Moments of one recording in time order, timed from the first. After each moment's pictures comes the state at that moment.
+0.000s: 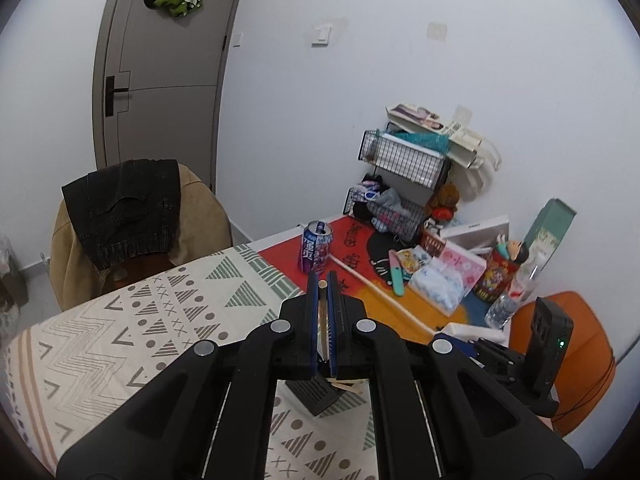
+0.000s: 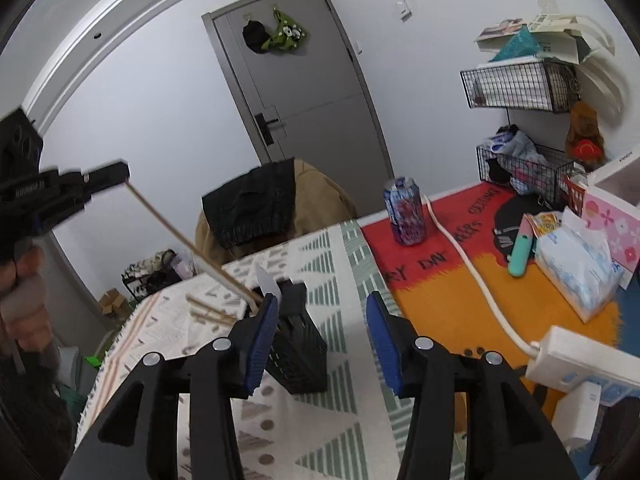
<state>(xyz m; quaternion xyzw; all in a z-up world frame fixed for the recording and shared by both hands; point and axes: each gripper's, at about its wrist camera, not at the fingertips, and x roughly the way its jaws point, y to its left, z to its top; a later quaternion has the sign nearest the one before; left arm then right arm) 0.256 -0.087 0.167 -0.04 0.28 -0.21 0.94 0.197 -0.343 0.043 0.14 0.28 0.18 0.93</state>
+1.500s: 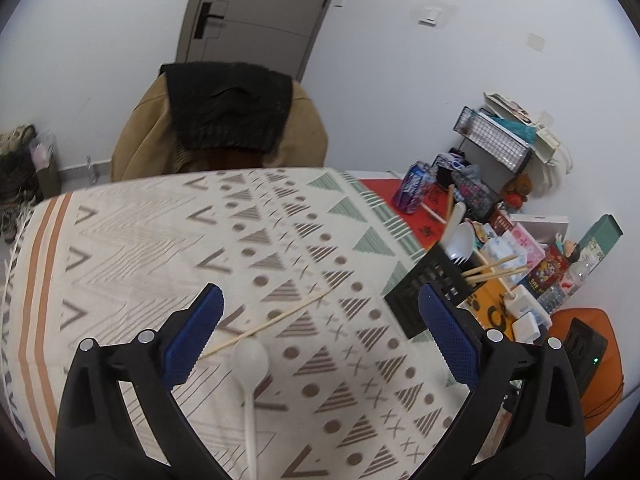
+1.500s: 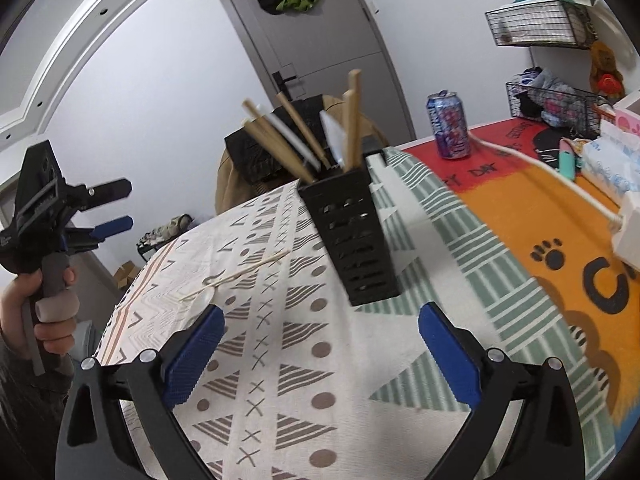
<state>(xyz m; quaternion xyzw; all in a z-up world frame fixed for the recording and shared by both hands) 0.213 0.048 0.040 -0.14 0.35 -0.10 0.92 0.160 -0.261 -0.037 0.13 0.32 0.22 0.91</state>
